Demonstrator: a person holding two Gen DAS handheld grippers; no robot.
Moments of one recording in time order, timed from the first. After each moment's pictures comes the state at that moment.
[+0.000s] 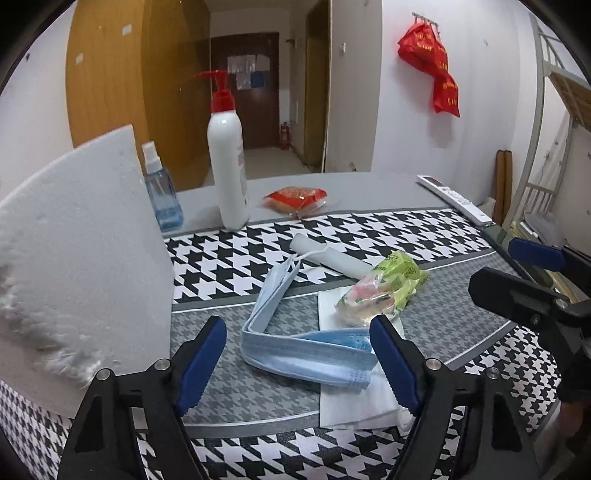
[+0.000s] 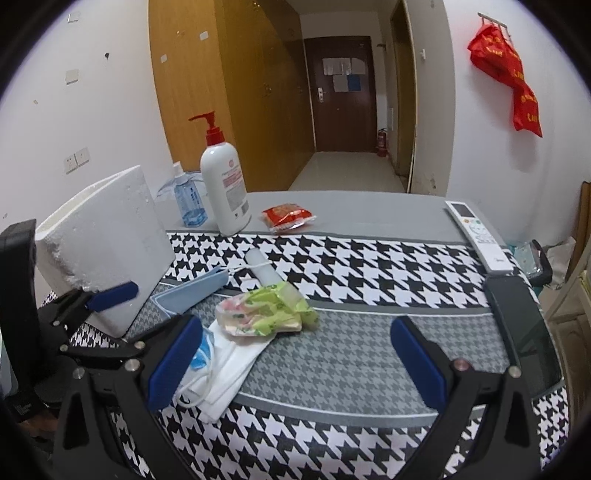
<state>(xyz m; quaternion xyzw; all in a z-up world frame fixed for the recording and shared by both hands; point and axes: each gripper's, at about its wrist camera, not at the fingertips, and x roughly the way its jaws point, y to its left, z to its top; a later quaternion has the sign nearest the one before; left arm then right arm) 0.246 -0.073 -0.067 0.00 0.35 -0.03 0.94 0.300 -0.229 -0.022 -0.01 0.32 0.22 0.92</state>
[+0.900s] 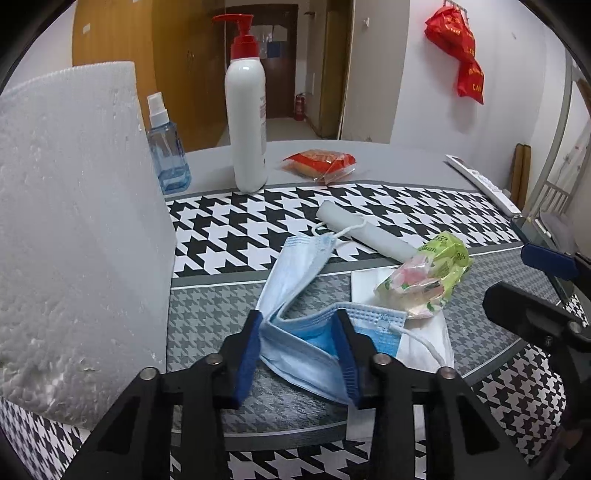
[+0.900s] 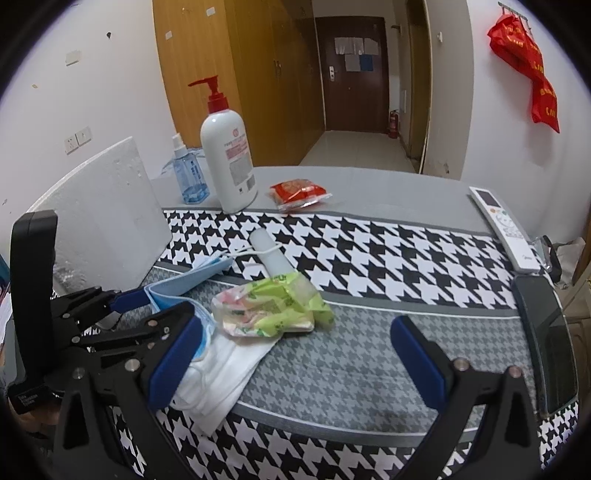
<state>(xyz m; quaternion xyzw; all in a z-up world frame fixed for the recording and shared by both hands) 0.270 -0.057 -0.090 -0.02 0.40 -0.01 0.91 0.327 -0.209 -0.043 -0.03 0.36 0.23 0.90</state>
